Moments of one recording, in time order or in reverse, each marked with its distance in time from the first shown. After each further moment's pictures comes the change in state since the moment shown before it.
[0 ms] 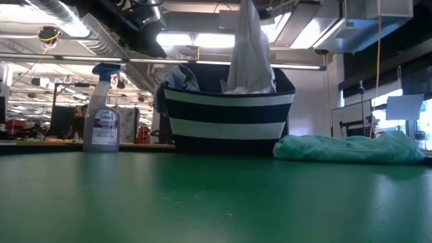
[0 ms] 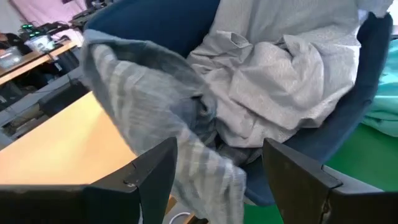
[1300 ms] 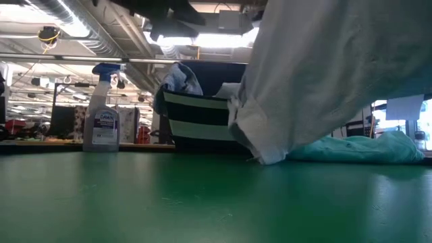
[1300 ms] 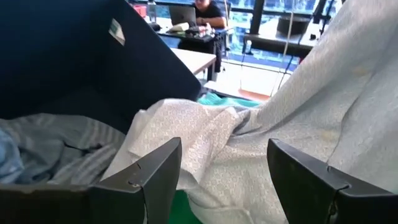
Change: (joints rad) left arm -0.491 0.165 0.001 0.268 -0.047 -0.350; right arm 0.653 -0.367 0.053 0.230 -0.401 0.106
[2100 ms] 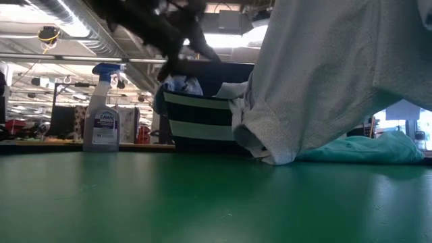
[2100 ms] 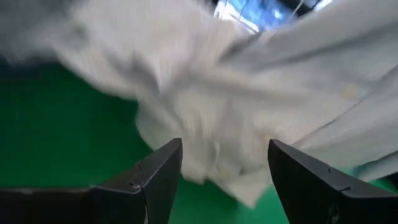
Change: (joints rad) left arm 0.018 0.231 0.000 -0.016 0.153 -0.489; right arm 0.071 0.007 -0.001 -0.006 0.029 -0.011
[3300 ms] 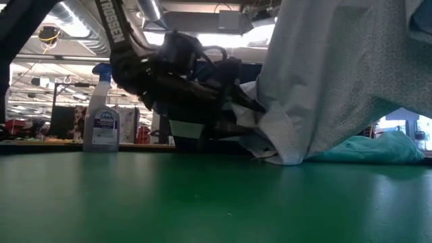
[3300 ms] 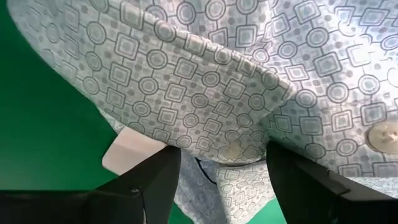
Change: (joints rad) left arm -0.004 0.609 -0.001 0.818 0.148 -0.365; right arm 0.000 0.000 0.001 -0.031 0.000 0.000
